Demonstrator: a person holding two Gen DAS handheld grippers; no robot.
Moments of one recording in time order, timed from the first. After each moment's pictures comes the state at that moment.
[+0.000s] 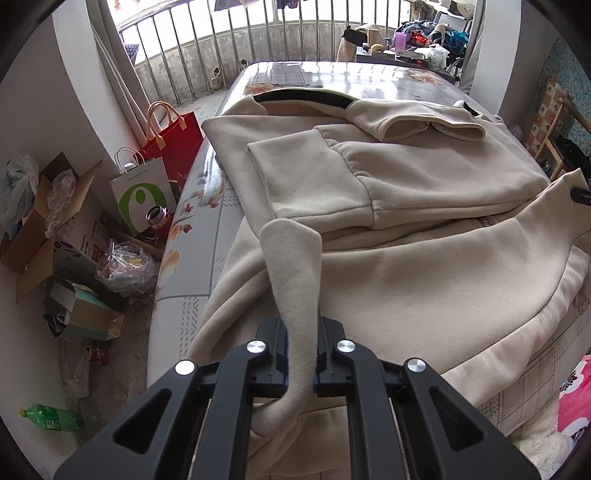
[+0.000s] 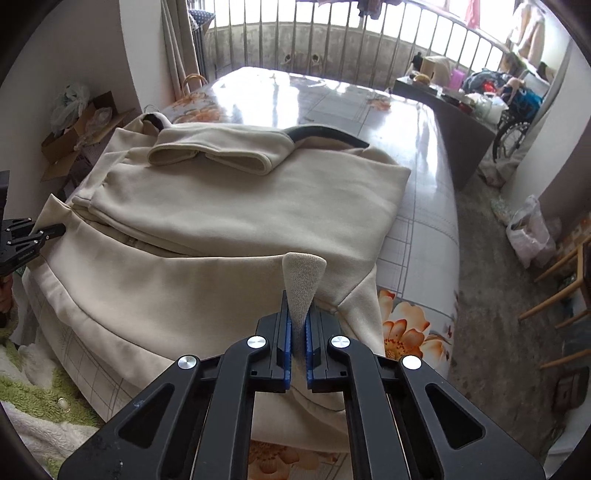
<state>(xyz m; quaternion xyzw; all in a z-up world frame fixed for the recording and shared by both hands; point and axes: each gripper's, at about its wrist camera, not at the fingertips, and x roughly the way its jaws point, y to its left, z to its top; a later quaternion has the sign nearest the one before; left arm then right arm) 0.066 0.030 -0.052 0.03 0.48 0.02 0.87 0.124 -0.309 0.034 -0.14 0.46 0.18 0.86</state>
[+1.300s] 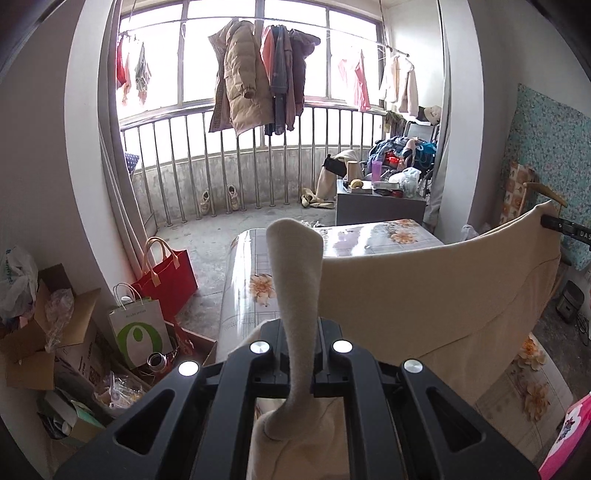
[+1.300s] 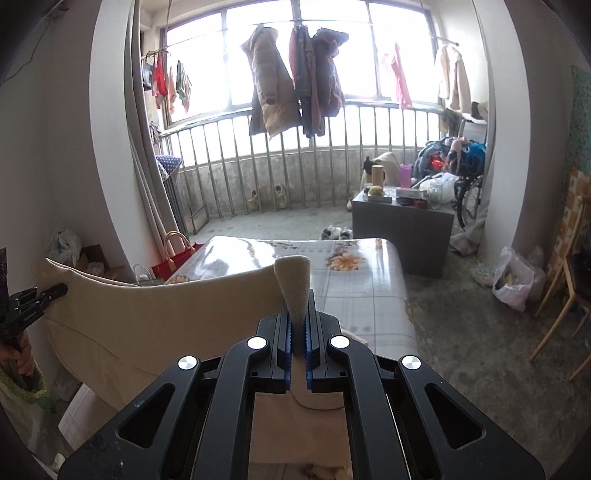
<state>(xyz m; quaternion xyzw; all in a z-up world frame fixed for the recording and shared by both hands) 0.146 0.071 0.101 0.02 0.26 -0.03 0.96 0.194 -0.329 0.162 0.01 0.26 0.16 0.95</state>
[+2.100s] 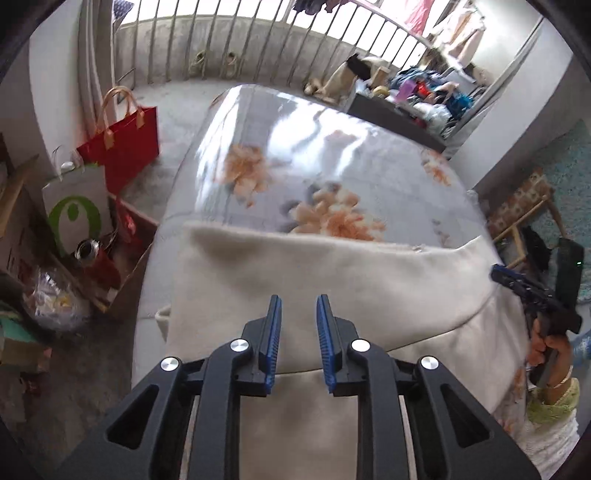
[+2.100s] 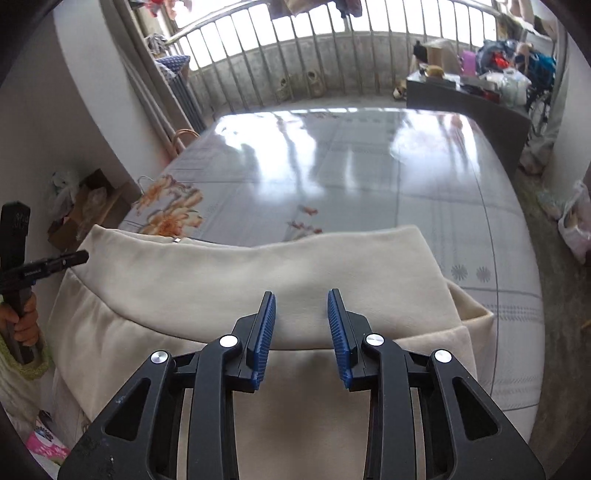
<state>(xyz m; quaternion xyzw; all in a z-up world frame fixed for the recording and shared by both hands) 0.286 0.115 -0.026 -0.13 0.49 -0.05 0.86 0.331 -0.272 0.004 0.01 0.47 0.21 0.85</state>
